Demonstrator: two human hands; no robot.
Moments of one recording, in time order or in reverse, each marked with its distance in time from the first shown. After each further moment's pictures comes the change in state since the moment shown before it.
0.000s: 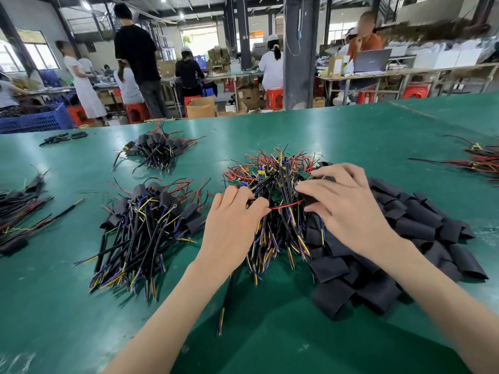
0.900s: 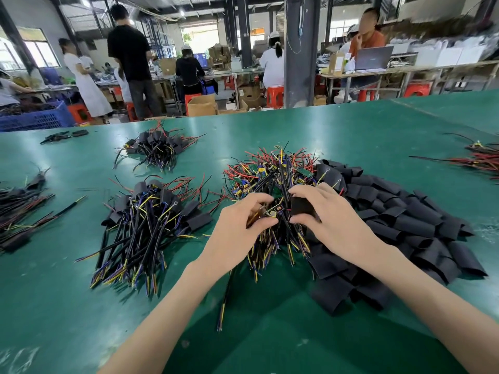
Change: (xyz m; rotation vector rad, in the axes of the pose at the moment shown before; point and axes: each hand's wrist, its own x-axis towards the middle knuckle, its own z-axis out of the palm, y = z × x) left_hand -0.005 0.005 -0.002 -0.864 -0.179 -0.307; right_hand -0.005 -0.021 0.011 0.364 -0.256 0.242
